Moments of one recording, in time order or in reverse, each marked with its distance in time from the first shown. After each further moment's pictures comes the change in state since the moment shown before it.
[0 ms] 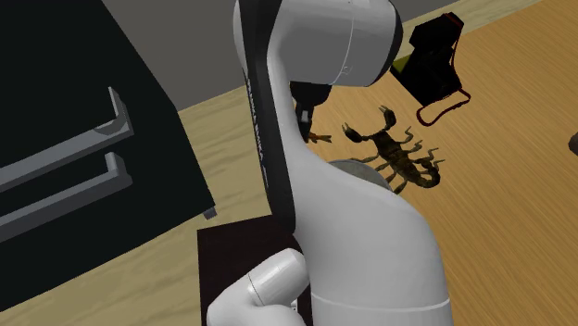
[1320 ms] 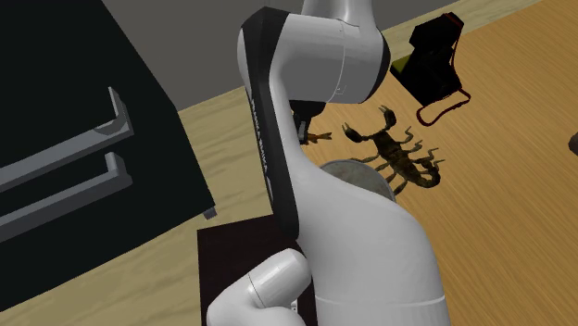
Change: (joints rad) arm -0.006 -0.038 -0.006 -0.107 -0.018 0.066 -0.019
